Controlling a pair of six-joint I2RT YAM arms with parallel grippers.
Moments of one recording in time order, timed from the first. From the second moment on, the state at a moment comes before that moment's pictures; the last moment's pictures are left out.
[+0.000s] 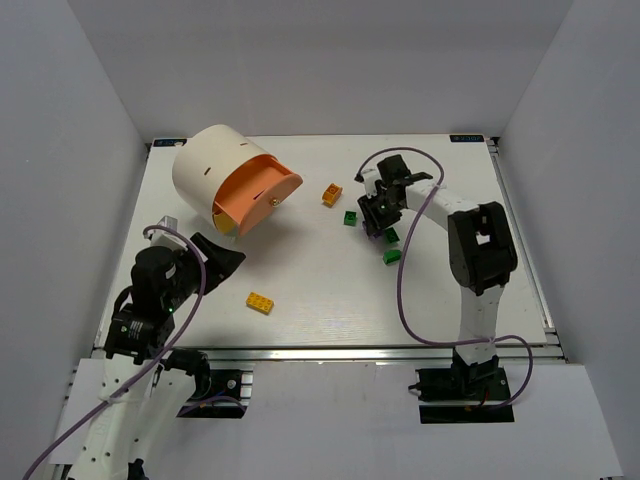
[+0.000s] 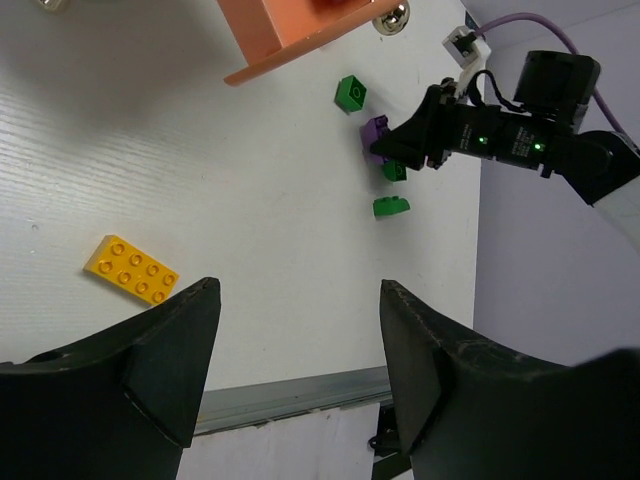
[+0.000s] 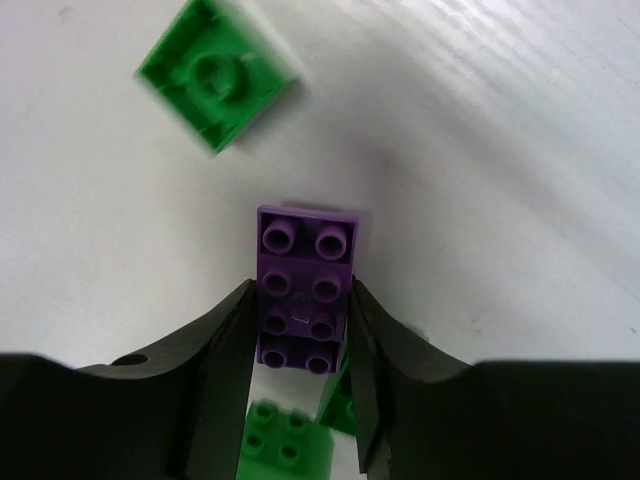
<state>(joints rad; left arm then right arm) -0.20 0.53 0.79 -0.70 0.18 -0.83 0.38 2.06 1.51 -0.59 -0.23 -0.20</state>
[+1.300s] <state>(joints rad) -0.20 0.39 0.56 -0.59 0.25 -0.94 0.79 2.04 2.06 -0.18 -0.50 -0.15</state>
